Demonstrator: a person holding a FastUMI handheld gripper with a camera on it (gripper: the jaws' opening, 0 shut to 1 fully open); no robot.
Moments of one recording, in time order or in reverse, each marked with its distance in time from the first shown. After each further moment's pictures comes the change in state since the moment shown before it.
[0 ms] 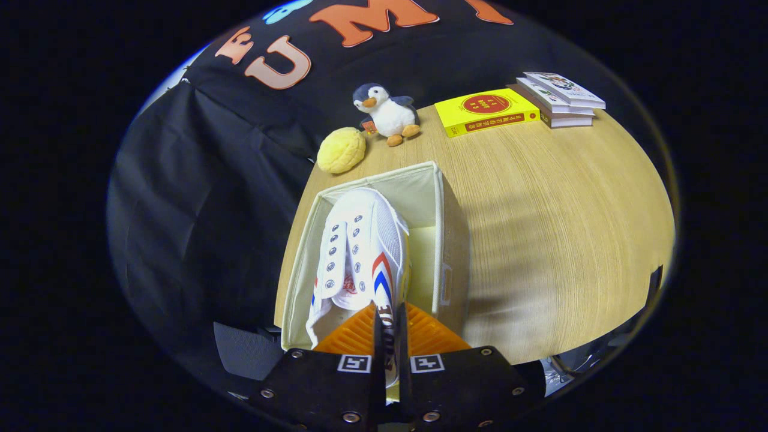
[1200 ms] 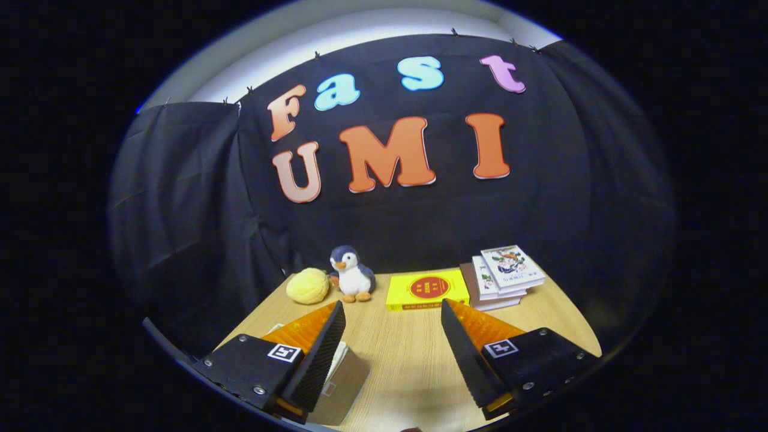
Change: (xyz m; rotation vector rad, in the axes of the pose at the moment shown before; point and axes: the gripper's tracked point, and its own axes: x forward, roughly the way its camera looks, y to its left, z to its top) arm -0.196 -0.076 0.202 -0.301 -0.816 -0.155
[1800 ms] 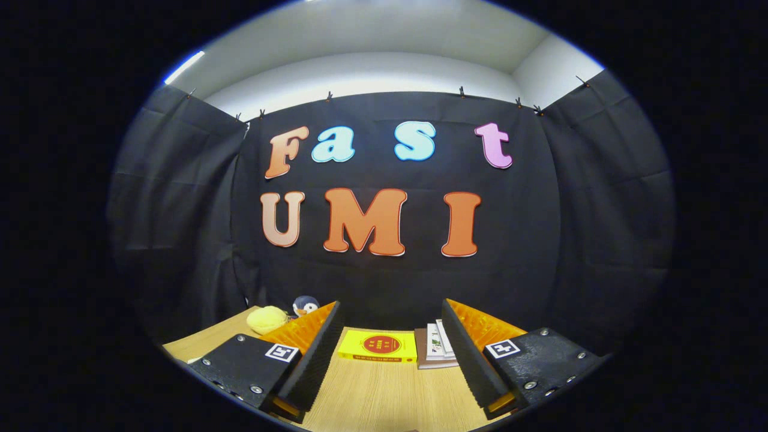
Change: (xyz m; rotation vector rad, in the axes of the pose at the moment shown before) arm -0.032 -0.047 0.089 -0.149 -0.295 -0.118
